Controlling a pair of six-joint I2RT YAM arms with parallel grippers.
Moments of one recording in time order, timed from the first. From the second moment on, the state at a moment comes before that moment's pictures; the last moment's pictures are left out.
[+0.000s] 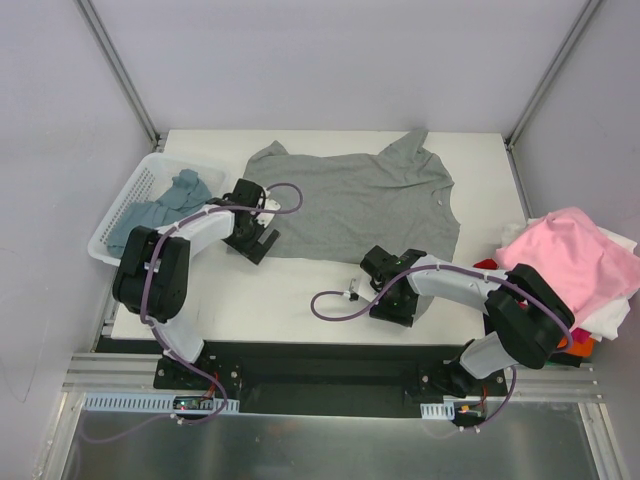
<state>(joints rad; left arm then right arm) -0.31 1.68 1.04 -0.58 -0.06 0.31 0.82 1.50 0.78 -0.84 0.06 -0.53</state>
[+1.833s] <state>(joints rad) -0.25 1.64 0.98 -0.66 0.11 0.35 0.84 1.38 0.87 -1.04 0.07 -0.54</state>
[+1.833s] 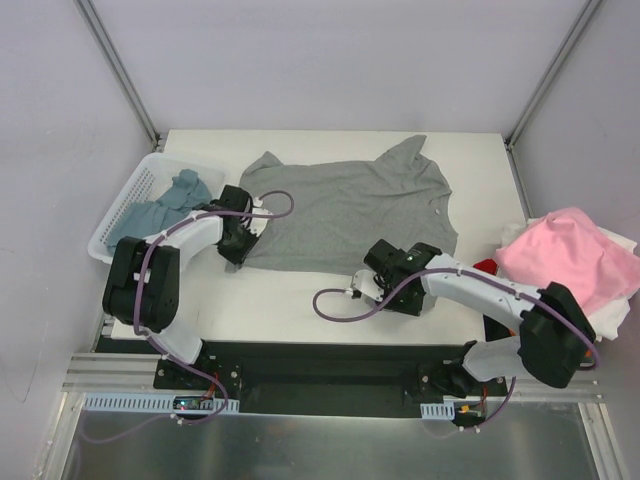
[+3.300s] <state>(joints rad) -0.31 1.62 1.10 -0.72 0.02 0.43 0.51 1.52 1.31 -1.10 0.22 -0.69</state>
